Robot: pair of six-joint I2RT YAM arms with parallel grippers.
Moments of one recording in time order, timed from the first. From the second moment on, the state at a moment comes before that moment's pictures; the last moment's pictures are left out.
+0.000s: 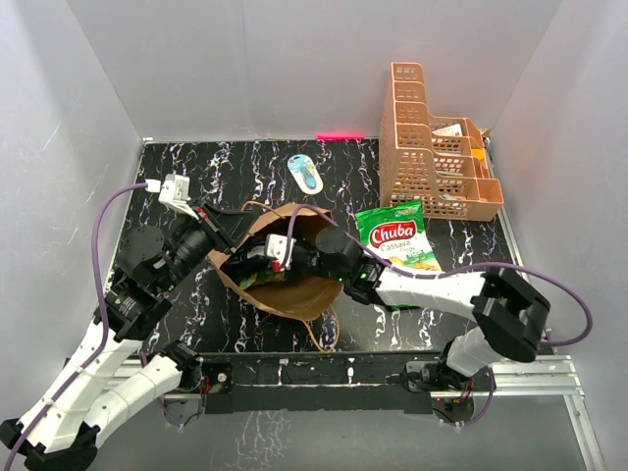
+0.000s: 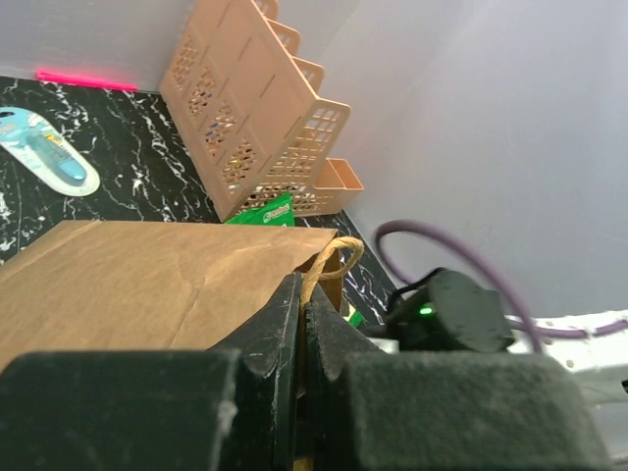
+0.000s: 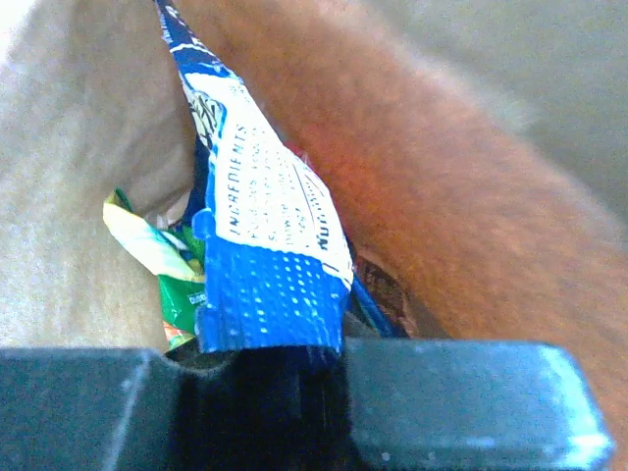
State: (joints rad) left arm -0.60 0.67 0.93 -0.22 0.07 -0.61; right arm 1.01 1.52 0.89 0.46 -0.21 -0.56
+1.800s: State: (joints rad) left arm -0.60 0.68 0.94 -0.34 -0.07 -0.60; right arm 0.61 0.93 0.96 -0.53 0.54 0.33
